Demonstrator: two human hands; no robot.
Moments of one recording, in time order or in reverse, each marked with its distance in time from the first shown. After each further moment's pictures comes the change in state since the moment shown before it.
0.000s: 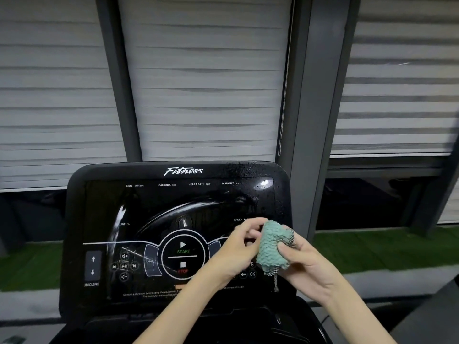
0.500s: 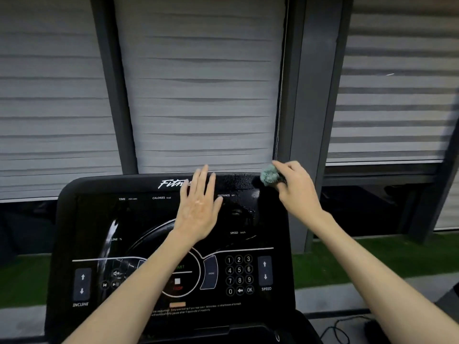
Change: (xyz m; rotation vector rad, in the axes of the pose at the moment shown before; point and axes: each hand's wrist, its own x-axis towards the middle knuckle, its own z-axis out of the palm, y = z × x) left_hand 0.081 -0.004 -0.095 1.351 0.511 0.301; right_hand 0.110 -0.092 -0.018 -1.730 0.541 -0.747
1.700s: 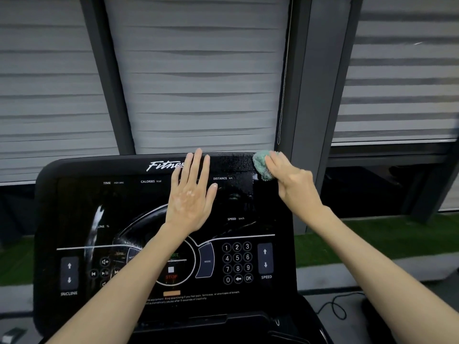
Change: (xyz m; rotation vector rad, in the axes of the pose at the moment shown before) left_hand -0.007 -0.007 0.032 0.078 0.116 0.025; right_hand -0.013 0.026 0.035 -0.209 0.079 -0.367
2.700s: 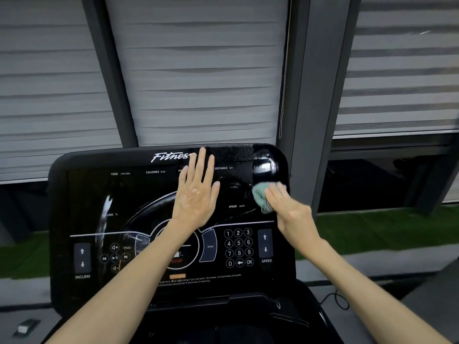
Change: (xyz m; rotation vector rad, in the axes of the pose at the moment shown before) left_hand -0.017 0.010 -0.003 -0.065 -0.071 -0.001; right_hand -0.087 -0.032 0.013 0.059 0.016 0.026
